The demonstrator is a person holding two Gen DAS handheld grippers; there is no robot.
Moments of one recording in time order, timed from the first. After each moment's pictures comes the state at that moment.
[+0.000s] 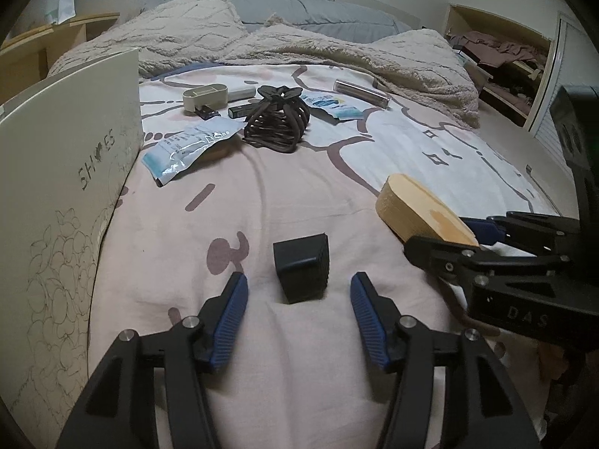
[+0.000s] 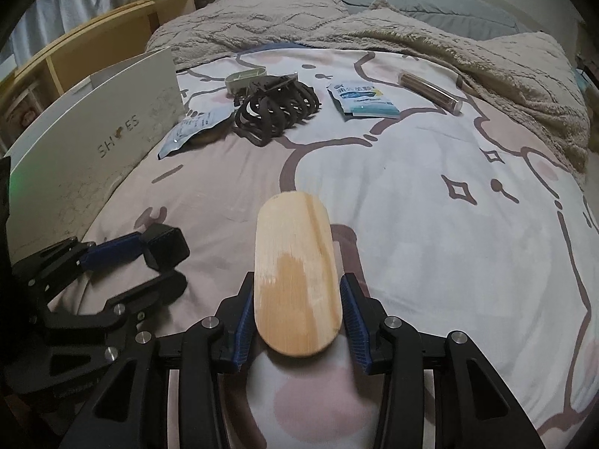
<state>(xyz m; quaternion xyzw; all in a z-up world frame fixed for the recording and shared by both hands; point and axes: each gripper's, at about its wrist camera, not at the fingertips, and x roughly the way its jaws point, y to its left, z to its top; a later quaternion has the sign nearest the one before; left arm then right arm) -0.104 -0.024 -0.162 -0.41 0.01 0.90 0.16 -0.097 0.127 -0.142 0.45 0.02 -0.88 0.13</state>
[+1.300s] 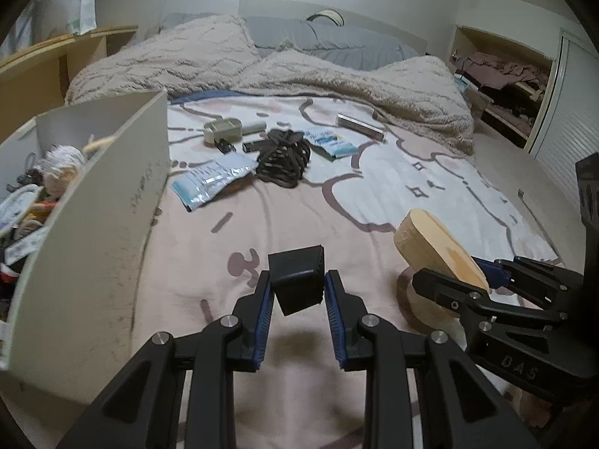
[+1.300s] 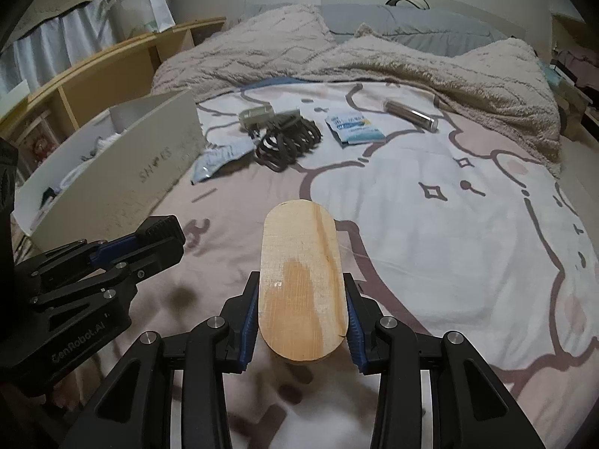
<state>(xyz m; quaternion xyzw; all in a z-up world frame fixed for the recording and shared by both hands) -0.069 -0.029 -0.108 -0.38 -0.01 0.92 0.14 -0.037 0.123 -0.098 0.41 -0.02 -0.91 0.12</state>
